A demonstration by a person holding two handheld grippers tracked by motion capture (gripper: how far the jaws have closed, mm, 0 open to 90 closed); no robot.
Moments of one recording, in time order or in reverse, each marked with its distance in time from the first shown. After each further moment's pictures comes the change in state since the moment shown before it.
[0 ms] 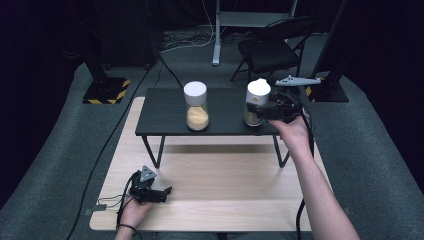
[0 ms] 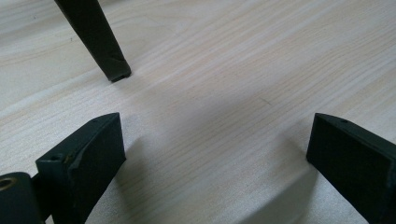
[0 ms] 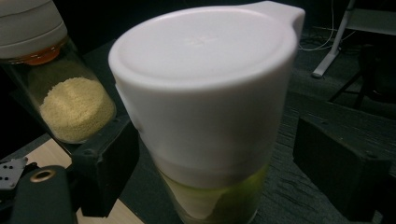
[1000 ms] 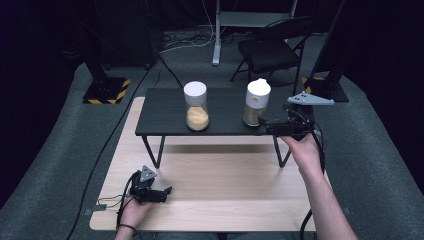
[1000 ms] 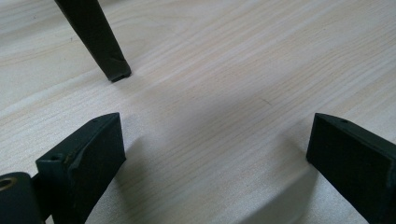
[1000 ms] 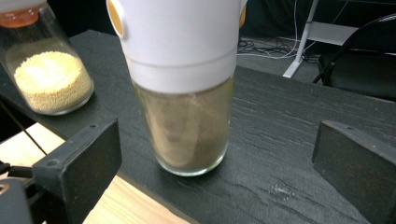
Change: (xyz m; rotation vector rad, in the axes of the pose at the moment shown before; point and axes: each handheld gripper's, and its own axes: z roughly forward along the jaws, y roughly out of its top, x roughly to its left) left arm 0.000 0.000 0.000 0.000 0.000 0.000; right arm 0.019 -0.042 -0.028 -0.045 -0.115 -0.028
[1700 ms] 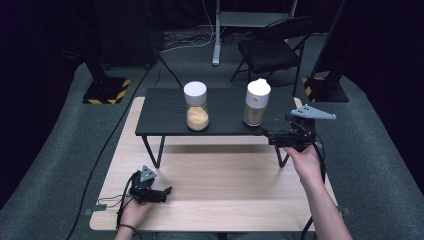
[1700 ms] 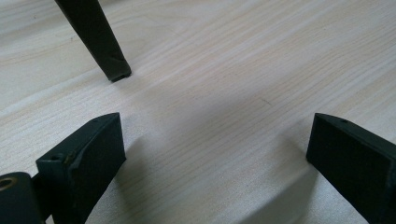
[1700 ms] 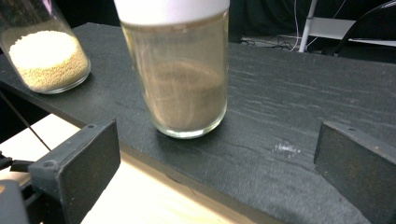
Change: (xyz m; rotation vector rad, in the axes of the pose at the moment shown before) left arm 0.000 0.000 0.000 0.000 0.001 -0.001; right arm -0.004 -0.038 -0.002 -0.023 0.008 0.042
